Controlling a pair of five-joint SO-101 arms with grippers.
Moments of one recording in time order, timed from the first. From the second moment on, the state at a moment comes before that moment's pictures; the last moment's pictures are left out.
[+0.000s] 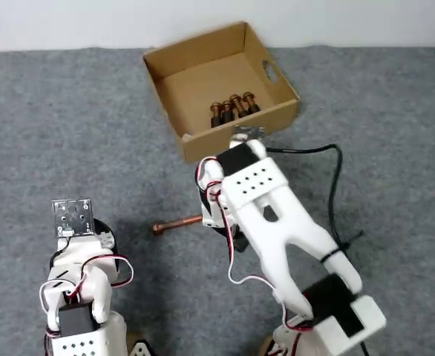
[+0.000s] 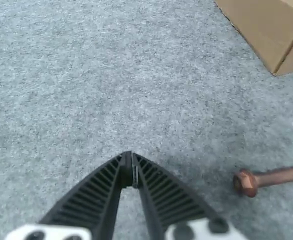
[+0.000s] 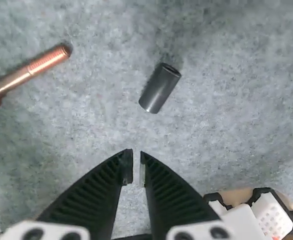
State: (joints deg) left arm -14.7 -103.4 96.7 58.3 3.7; right arm -33.5 -0.2 9.1 94.4 -40.3
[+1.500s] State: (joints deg) left arm -14.7 -103.4 96.7 58.3 3.7; right arm -25.9 22.1 9.1 78.4 -40.7
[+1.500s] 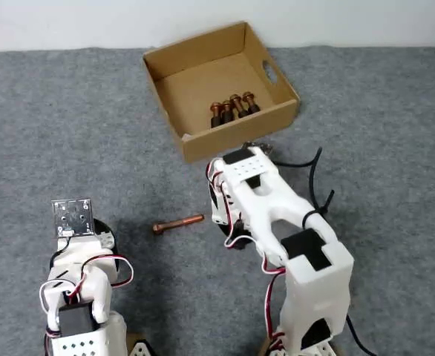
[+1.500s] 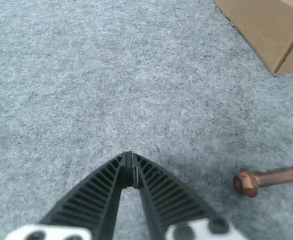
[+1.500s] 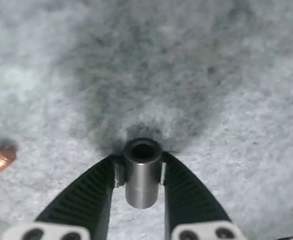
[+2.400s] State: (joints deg) left arm -13.5 -103.4 96.7 59.8 3.7; right arm -22.5 -12.2 3.3 100.3 -35.0
